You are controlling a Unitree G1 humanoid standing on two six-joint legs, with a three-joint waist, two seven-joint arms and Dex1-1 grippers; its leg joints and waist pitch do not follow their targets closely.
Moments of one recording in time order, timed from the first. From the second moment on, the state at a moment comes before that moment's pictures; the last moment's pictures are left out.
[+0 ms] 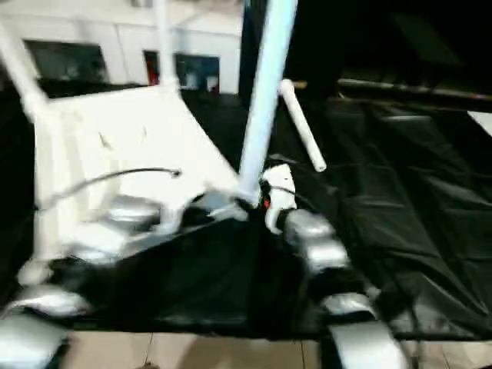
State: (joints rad) left arm -0.65 0.17 -0.27 0.59 0.10 0.37 -0.74; right arm -0.64 -0.06 -0.03 0.90 0.11 0.03 0.43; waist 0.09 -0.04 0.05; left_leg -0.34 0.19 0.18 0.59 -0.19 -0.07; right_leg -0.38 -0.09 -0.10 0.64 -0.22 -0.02
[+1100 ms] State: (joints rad) left arm -0.59 0.30 -0.27 0.48 0.04 0.33 -1.01; right arm -0.61 -0.25 0.09 0.78 0.07 0.04 0.86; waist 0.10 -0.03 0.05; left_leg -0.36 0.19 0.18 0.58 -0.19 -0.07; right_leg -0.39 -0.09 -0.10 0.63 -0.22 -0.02
